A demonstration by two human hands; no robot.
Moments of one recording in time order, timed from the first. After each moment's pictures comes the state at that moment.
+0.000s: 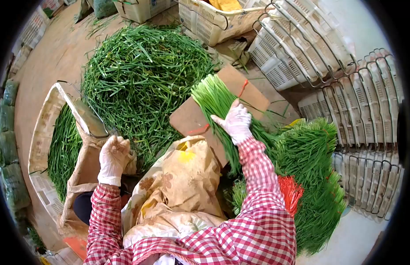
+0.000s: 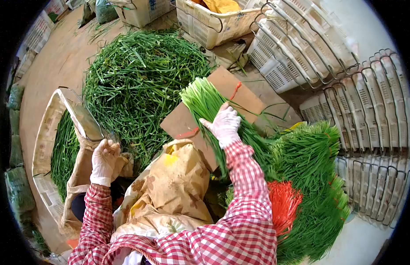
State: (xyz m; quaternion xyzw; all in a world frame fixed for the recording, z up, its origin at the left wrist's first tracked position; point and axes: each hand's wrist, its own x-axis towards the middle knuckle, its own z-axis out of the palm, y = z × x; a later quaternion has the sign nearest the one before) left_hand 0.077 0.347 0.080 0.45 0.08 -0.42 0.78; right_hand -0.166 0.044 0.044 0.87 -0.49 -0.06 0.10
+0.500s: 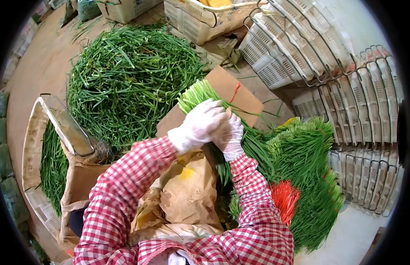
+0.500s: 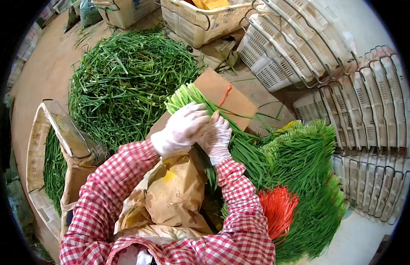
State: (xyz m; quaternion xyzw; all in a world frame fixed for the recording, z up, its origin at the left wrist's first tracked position) left_hand -0.033 0.090 0.057 0.49 -0.78 0.01 0.39; right_hand -0.181 0.049 0.012 0.87 -0.49 0.08 0.01
